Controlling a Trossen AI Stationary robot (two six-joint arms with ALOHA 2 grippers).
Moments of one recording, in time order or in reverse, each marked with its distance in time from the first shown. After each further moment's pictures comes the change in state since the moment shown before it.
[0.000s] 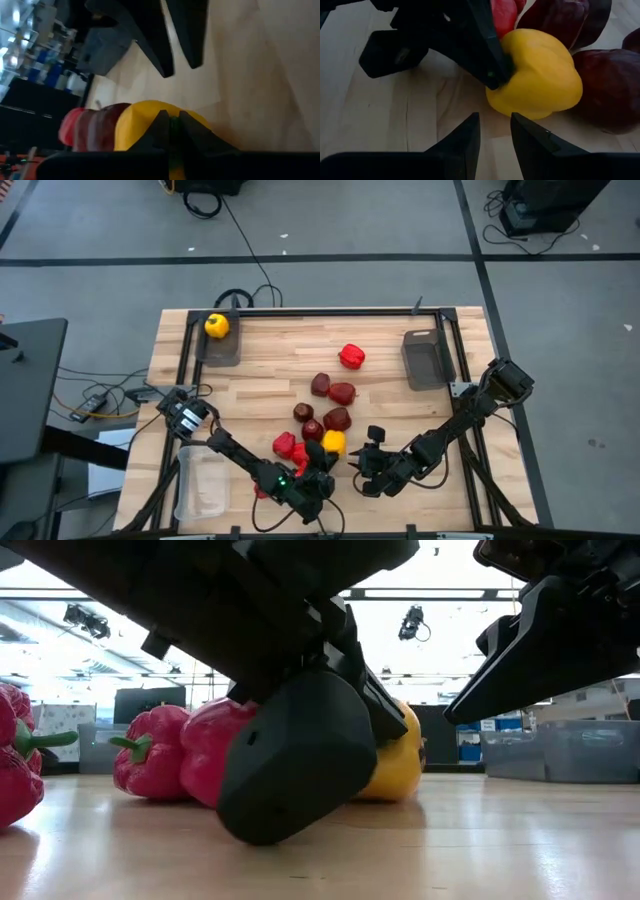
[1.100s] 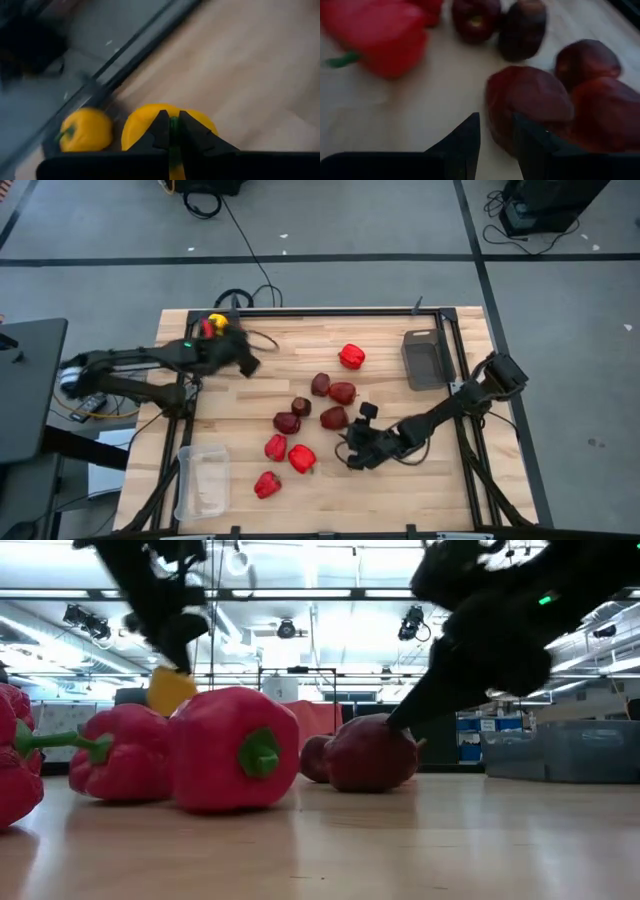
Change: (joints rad) left arm 0.851 -1.194 -0.584 -0.763 0.326 -0.510; right arm -0.192 0.000 0.001 -0.007 0.052 -0.140
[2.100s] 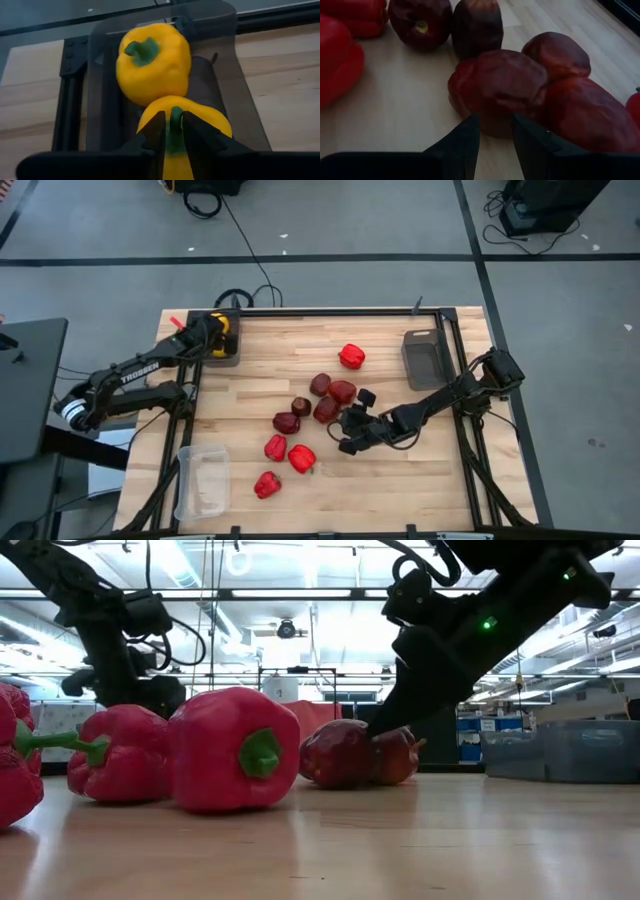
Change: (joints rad) left arm 0.612 -0.113 -0.339 0.316 0.216 -0.054; right arm -0.115 0.000 0.000 0.008 -0.025 0.021
